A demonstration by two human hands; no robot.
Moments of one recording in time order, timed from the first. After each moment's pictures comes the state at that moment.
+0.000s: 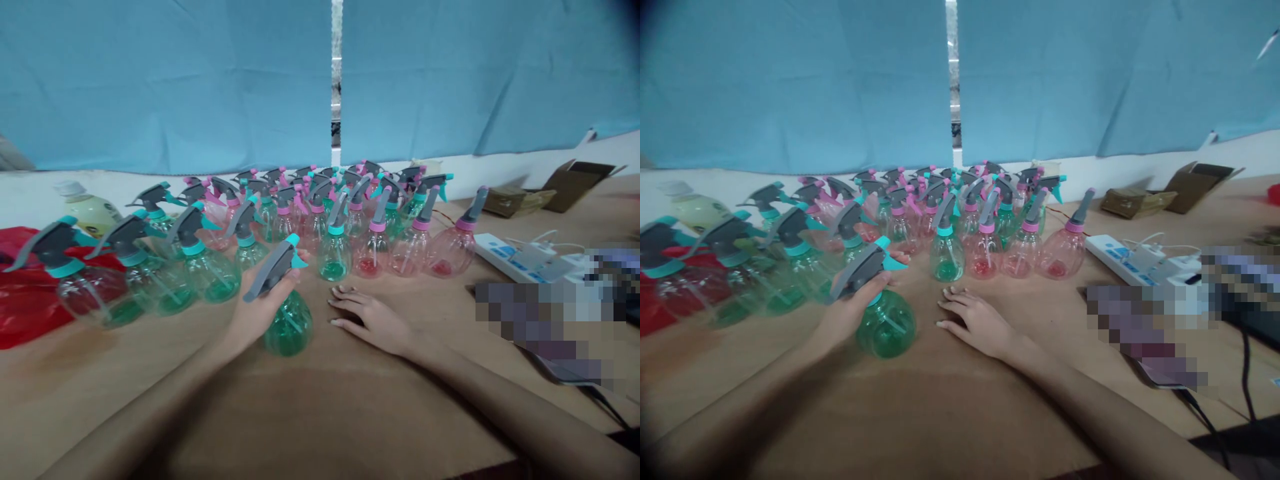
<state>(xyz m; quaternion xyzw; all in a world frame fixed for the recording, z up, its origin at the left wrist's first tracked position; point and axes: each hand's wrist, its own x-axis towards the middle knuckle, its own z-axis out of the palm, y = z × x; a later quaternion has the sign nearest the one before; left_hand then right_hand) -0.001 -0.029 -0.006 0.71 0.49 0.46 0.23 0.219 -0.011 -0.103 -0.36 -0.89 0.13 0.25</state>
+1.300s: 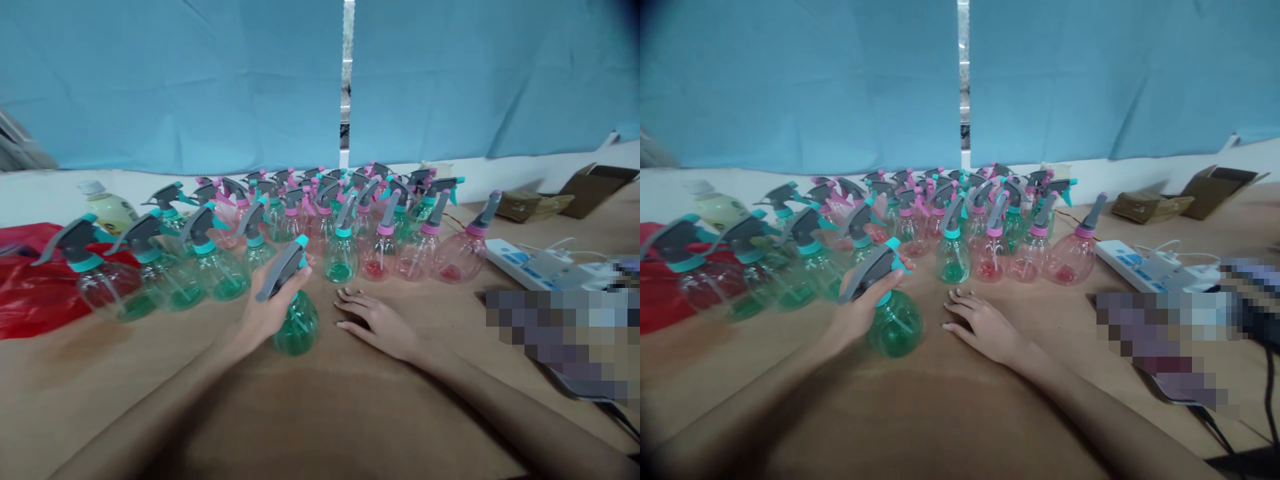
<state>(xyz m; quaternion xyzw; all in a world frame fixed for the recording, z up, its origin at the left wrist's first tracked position) 0.001 -0.026 -0.008 0.69 0.47 0.50 0.23 0.220 -0.012 -0.105 -0.36 -0.90 0.12 0.23</state>
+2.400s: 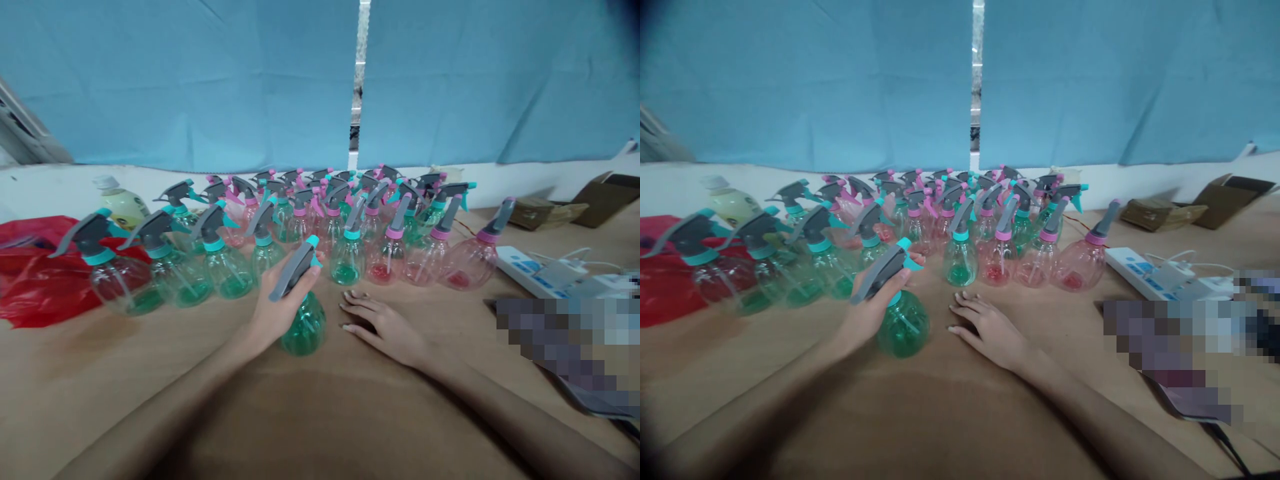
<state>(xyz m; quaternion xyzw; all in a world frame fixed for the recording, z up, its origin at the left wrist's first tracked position) 0.003 -0.030 -0.009 0.70 0.46 0.48 0.25 0.219 -0.014 -0.104 -0.36 -0.89 0.14 0.24</state>
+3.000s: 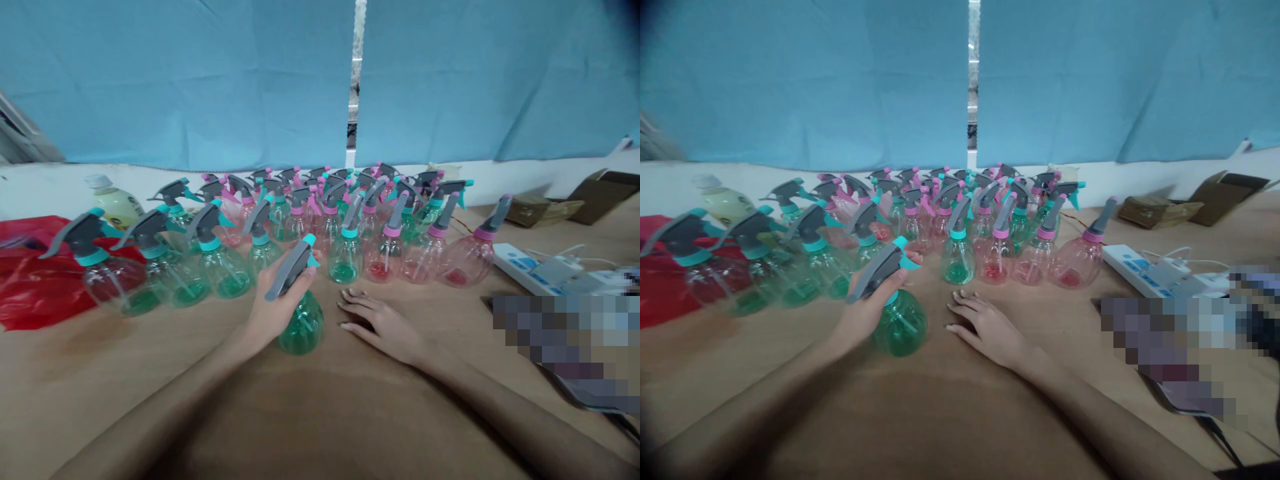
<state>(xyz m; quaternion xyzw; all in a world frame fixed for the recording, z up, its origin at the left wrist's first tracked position) 0.002 -0.028 -0.011 0.70 0.47 0.48 0.22 0.220 -0.013 -0.103 -0.36 -0.89 0.14 0.24</state>
